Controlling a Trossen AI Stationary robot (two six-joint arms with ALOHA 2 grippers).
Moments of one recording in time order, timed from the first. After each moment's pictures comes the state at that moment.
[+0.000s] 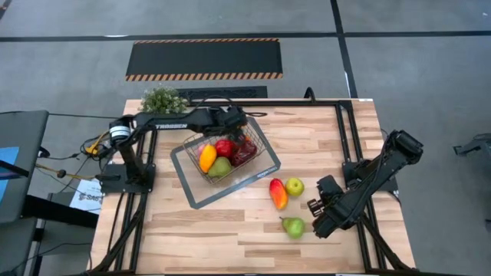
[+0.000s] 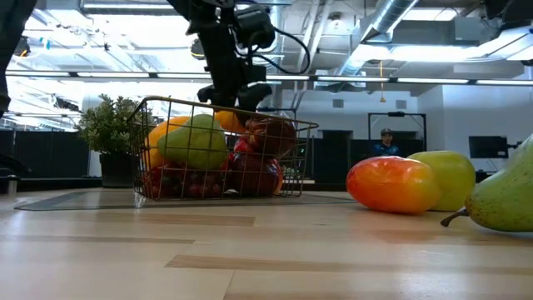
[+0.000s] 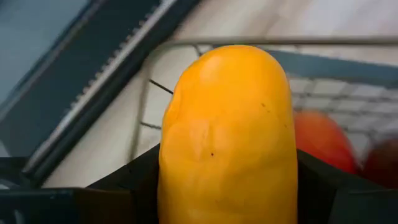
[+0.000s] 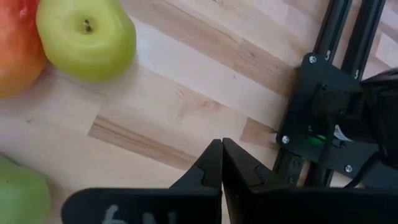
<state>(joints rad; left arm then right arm) 0.29 1.79 1.40 -0.71 -0.42 -0.30 0.75 1.58 1.20 -1.56 0.26 1.91</state>
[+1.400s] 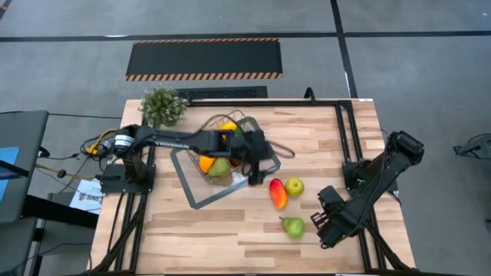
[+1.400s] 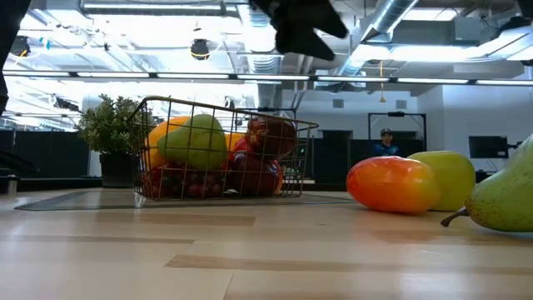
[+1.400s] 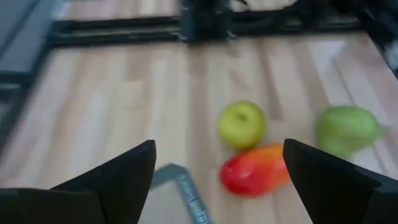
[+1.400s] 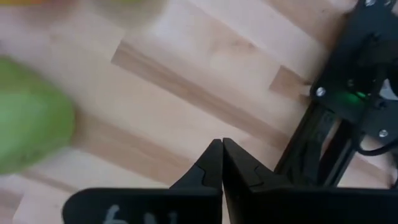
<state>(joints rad) 0.01 1.83 1.62 -0.45 -0.02 0.05 0.82 1.58 1.20 -1.44 0.12 1.88</state>
